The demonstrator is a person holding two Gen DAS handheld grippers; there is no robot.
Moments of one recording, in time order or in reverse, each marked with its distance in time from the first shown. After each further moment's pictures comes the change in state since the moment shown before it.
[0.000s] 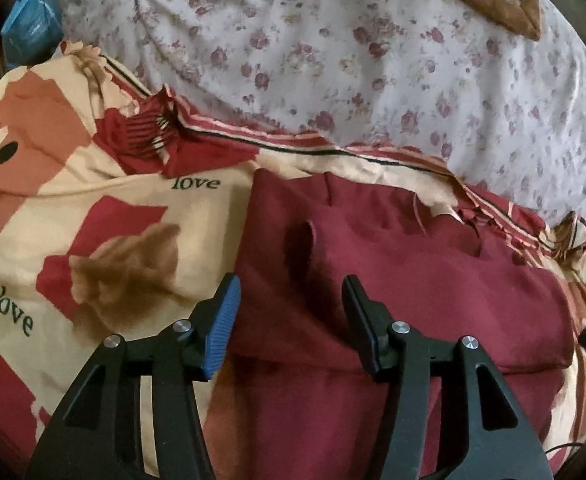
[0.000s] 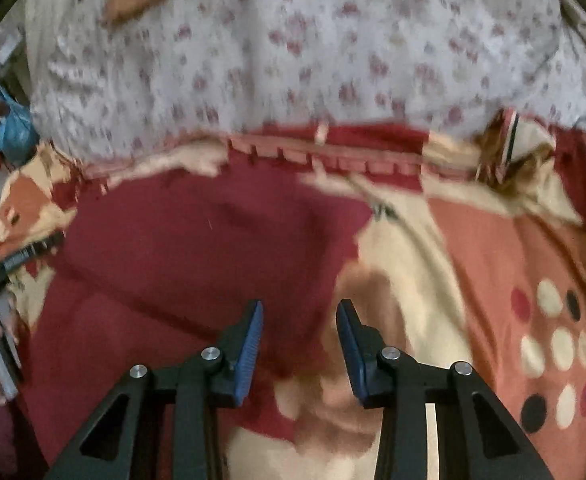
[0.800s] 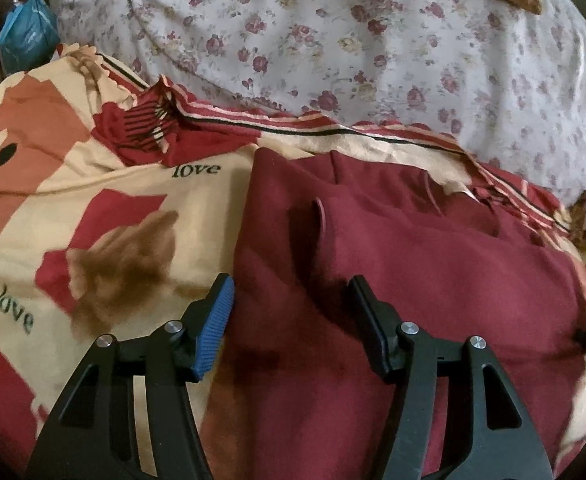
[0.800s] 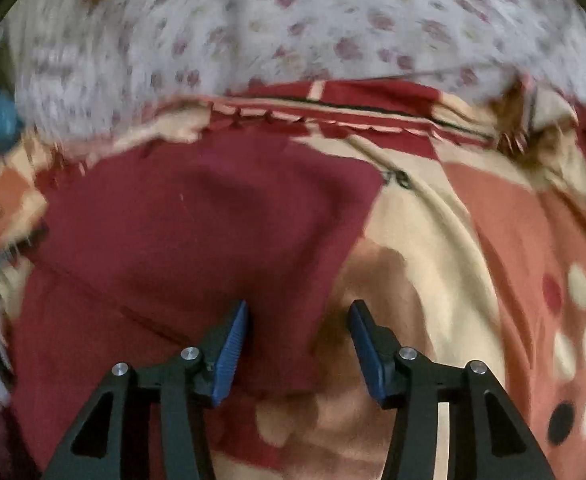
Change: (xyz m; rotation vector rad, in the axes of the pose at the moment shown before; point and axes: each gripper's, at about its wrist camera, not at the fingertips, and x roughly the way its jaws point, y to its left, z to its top) left arm 0.006 -0.004 -0.011 0.042 0.035 0.040; right arm 0.044 -0.013 -0.009 0.058 0.108 0.025
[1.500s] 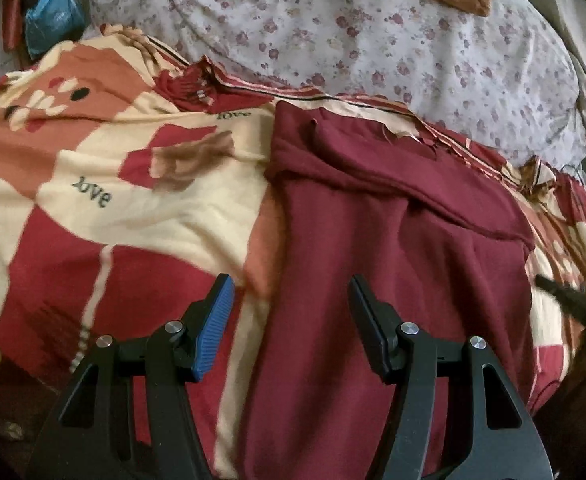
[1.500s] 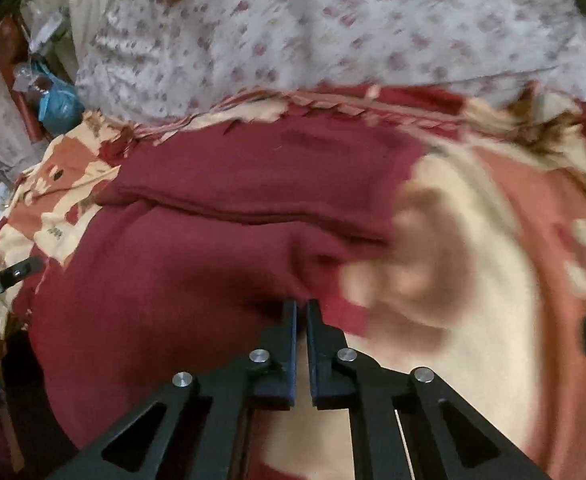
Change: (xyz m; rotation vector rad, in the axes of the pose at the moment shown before) left arm -0.122 0.022 -0.102 0.001 0.018 -0.046; right arm -0.054 0.021 -0.079 -0.104 -0.104 0.073
